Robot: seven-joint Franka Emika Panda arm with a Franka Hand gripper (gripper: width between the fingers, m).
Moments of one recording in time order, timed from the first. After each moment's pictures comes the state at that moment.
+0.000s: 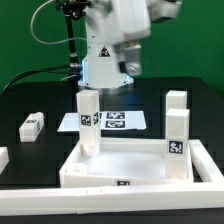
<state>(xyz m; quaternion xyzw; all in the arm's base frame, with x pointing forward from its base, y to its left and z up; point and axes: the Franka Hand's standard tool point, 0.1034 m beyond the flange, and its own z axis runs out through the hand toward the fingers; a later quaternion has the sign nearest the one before) 0.590 0.014 0.182 -0.76 0.64 -0.02 0.12</state>
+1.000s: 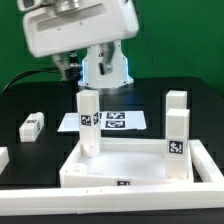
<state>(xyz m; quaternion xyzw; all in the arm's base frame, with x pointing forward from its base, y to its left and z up) 0.520 -0.070 0.159 -0.97 0.23 -0.05 0.09</state>
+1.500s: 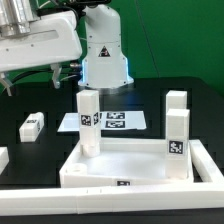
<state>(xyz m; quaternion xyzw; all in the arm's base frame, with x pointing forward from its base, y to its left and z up) 0.483 -0.137 0.130 -1.00 0.04 -0.04 0.07</state>
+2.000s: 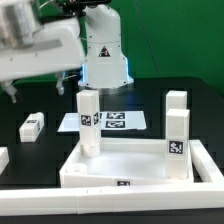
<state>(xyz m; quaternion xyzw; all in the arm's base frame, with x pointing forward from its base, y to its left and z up) 0.471 -0.156 0.102 -1.00 0.02 0.05 0.06</state>
